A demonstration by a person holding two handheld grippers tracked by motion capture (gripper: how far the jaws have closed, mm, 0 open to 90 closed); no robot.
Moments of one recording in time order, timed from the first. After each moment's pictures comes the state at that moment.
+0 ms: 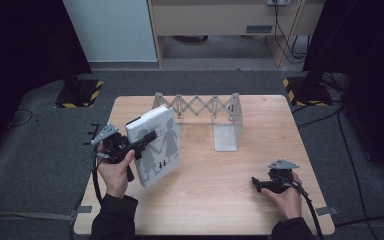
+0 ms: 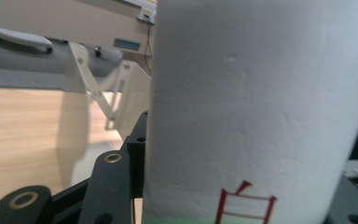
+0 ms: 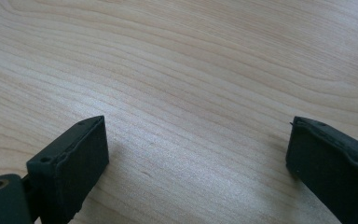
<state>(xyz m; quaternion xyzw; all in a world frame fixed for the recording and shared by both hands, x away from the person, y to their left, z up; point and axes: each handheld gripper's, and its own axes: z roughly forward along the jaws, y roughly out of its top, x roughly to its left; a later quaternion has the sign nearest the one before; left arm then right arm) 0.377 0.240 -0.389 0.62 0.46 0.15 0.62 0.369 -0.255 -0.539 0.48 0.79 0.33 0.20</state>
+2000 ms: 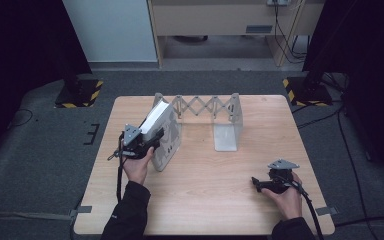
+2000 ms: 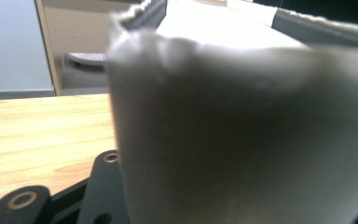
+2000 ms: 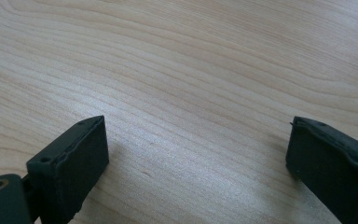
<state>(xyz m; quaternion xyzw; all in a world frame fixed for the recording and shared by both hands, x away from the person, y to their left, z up) 0.413 0.205 -0.448 0.64 0.47 0.28 0.54 0.369 -0.255 -0.539 0.48 0.79 0.33 0.20</state>
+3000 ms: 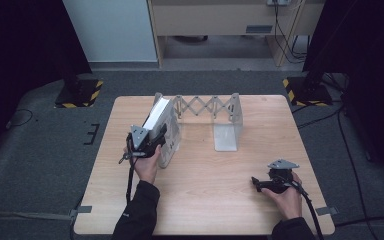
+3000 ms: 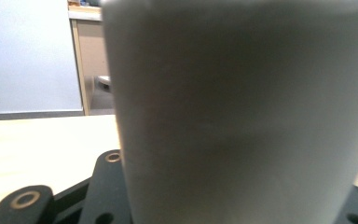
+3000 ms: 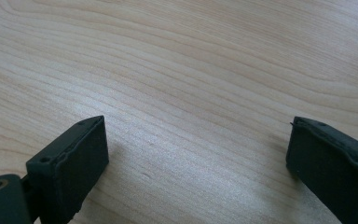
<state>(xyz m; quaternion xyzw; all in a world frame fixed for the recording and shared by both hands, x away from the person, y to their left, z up) 0.426 0.183 -0.458 0.60 0.48 0.35 0.54 0.369 -0.255 -0.539 0.49 0.78 0.33 0.20</state>
